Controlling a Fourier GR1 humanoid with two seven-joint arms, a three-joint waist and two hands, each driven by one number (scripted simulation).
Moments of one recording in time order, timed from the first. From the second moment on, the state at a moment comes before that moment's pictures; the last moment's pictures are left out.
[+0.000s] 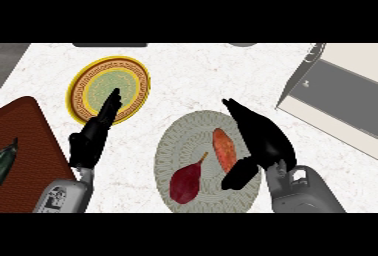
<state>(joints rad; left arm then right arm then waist) -0.18 0.18 -0.12 -1.44 -0.03 0.07 0.02 -0.40 -0.17 0.42 -1.75 0.48 0.34 0.93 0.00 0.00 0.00</state>
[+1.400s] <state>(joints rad) -0.20 0.10 -0.05 -1.42 -0.11 0.02 0.03 -0.31 -0.03 0.36 -1.54 0.74 0.37 0.74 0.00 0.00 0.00</state>
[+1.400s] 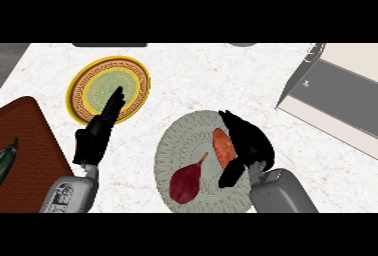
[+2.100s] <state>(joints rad) -0.19 0.10 -0.03 -1.43 -0.13 -0.01 0.02 -0.28 -0.05 0.40 -1.50 0.84 0.38 0.61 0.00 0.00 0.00</state>
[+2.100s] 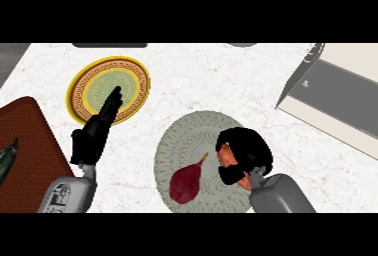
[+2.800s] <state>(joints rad) -0.18 0.08 -0.04 -1.44 -0.15 -0.01 0.02 -0.33 -0.01 0.38 -1.50 0.94 0.03 1.02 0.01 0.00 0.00</state>
